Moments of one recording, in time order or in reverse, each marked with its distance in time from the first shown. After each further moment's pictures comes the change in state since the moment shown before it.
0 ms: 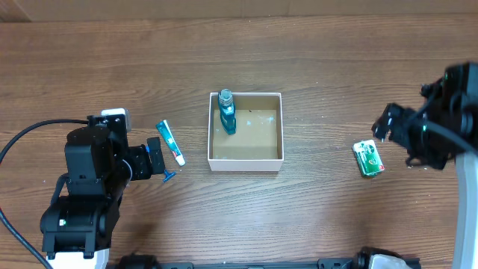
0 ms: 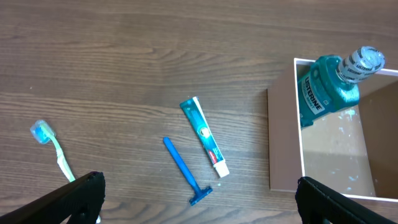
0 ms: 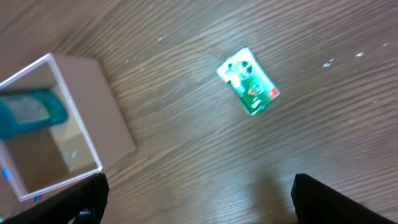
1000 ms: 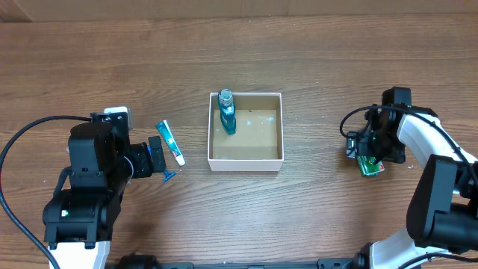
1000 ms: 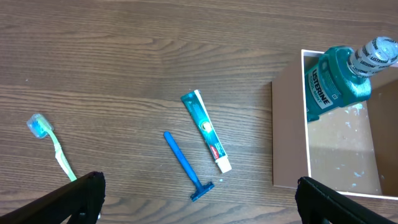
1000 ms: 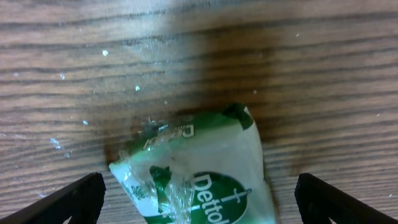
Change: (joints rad) left arm 0.000 0.037 0.002 -0.007 -0.002 0.000; right arm 0.000 0.508 -0.457 0.670 0.150 -0.349
